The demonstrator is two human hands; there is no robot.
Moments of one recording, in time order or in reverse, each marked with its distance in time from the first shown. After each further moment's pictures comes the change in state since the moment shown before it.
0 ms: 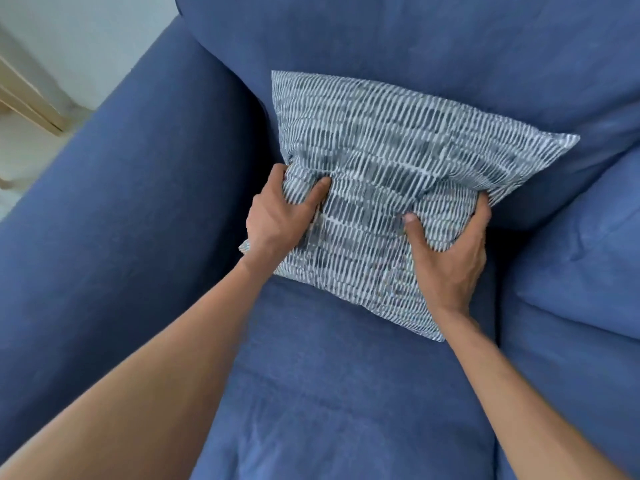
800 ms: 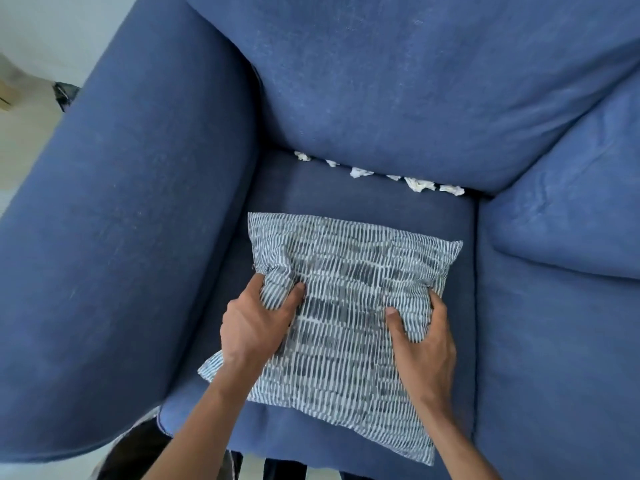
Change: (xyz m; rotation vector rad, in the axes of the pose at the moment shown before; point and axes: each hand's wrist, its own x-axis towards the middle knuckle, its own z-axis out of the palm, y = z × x) left_hand -0.155 -0.086 -0.059 0.268 -0.245 -0.316; right_hand -0.185 -0.003 -0.061 -0.279 -0.209 0.382
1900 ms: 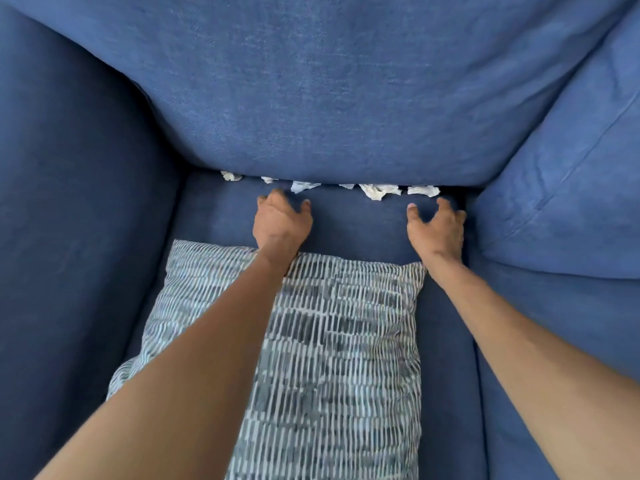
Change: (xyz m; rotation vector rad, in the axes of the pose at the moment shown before) left_hand 0.176 0.186 0.131 0.002 0.020 0.145; right_hand 0.292 0.007 0.018 -0.047 0.069 0.164
